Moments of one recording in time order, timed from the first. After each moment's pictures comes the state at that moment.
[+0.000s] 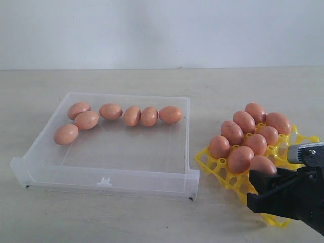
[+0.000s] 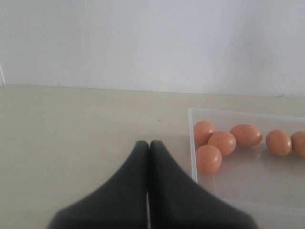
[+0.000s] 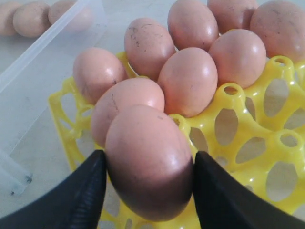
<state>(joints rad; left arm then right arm) 0.07 0.00 0.00 -0.04 0.21 0.02 0.50 1.59 -0.05 0.16 -0.96 0.18</state>
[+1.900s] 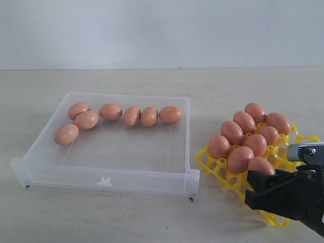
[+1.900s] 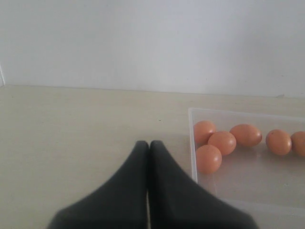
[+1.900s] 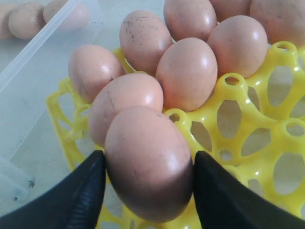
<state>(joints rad) 0.07 0.00 0.00 -0.04 0.21 0.02 0.50 1.62 -0.06 0.15 -0.97 0.25</state>
